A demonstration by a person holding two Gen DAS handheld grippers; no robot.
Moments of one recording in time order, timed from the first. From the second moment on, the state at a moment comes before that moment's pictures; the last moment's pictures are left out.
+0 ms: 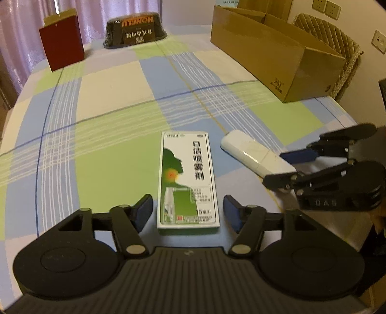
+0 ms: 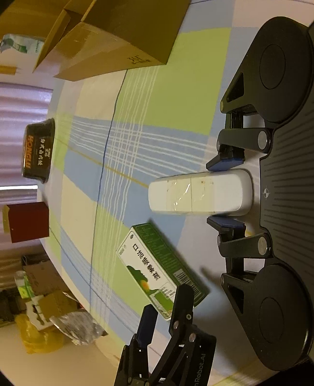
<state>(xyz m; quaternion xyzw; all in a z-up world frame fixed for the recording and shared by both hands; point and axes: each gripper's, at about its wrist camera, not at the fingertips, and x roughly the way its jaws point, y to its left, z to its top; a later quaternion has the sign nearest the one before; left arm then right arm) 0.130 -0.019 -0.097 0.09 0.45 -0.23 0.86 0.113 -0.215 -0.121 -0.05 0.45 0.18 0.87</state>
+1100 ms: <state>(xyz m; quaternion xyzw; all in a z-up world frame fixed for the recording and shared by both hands) 0.139 -0.026 -0.113 0.09 0.46 -0.22 0.86 0.116 -0.212 -0.135 -0.08 0.40 0.20 0.89</state>
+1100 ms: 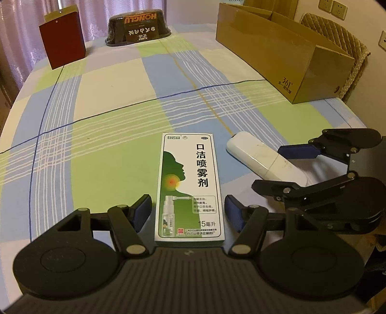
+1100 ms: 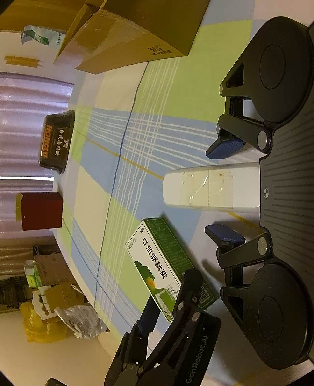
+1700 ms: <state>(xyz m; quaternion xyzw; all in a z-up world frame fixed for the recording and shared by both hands) 0.139 -0.028 -0.114 0.09 0.46 -0.22 0.86 0.116 -0.207 -0.129 -0.08 0.40 0.19 0.89</state>
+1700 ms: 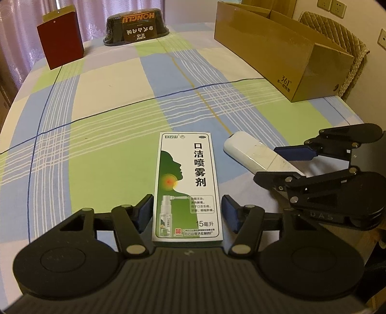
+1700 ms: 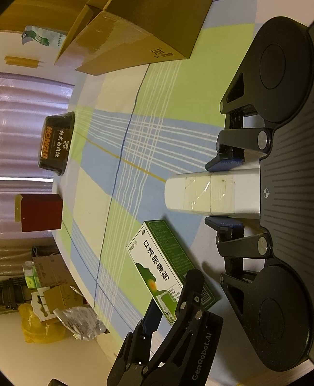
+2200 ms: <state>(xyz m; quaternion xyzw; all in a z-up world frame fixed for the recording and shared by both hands) 0.139 -0.030 -0.114 0.10 0.46 -0.22 0.86 0.113 -0.209 -0.127 -0.08 0.41 0.19 0.89</state>
